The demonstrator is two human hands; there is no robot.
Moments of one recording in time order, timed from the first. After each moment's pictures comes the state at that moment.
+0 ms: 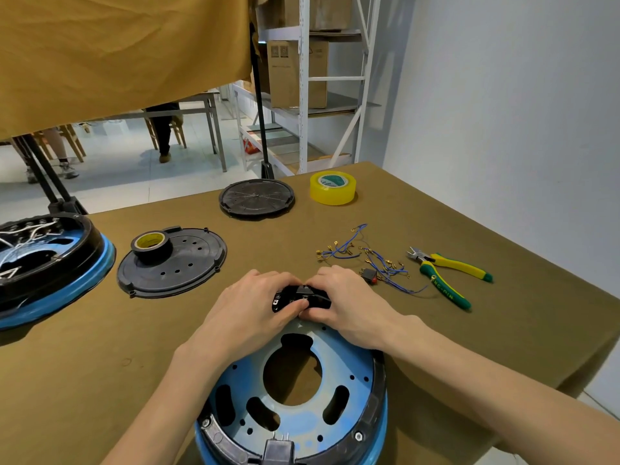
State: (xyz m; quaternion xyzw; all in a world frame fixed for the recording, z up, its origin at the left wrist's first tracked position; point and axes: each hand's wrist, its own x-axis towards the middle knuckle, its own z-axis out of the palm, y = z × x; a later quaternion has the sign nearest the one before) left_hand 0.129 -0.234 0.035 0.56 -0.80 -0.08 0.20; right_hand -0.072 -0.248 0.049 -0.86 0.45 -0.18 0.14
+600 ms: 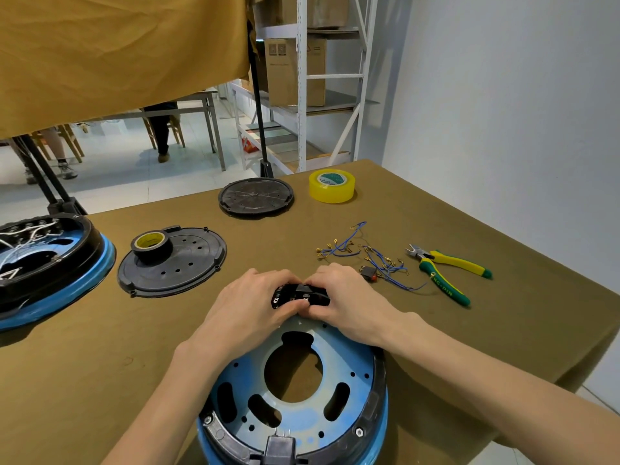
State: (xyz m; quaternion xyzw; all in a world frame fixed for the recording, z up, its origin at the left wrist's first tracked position) left_hand 0.129 -0.233 0.037 0.56 -0.80 -0.09 0.20; right_hand -0.071 -0.249 0.047 -0.86 0.45 -0.20 0.14
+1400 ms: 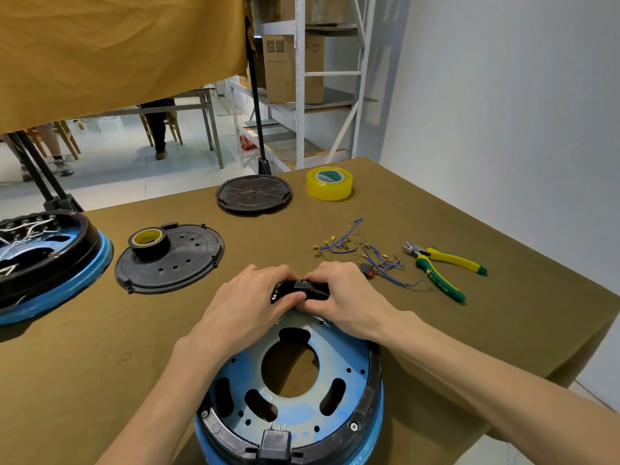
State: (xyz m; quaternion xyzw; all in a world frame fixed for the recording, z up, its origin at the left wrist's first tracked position) left_hand 0.129 -0.236 0.033 0.55 -0.80 -0.08 0.20; right_hand -0.074 -0.244 0.050 -0.83 0.46 -0.25 0.20
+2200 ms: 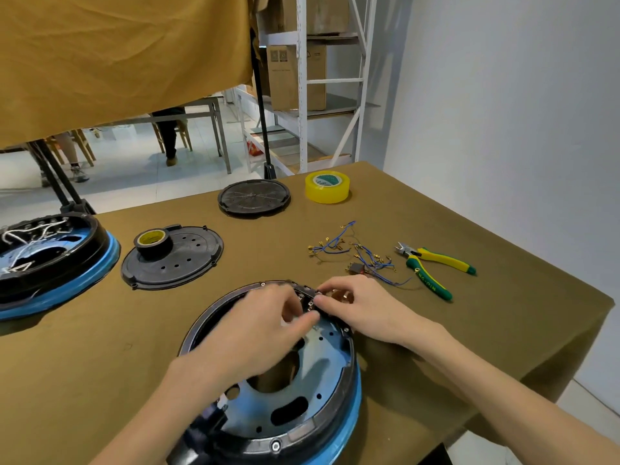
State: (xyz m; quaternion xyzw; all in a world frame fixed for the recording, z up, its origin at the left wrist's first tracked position) left_hand 0.090 -0.183 0.057 0.59 -0.77 -0.15 0.19; right_hand -0.121 -0.230 0.043 -0.78 0.48 -0.24 0.31
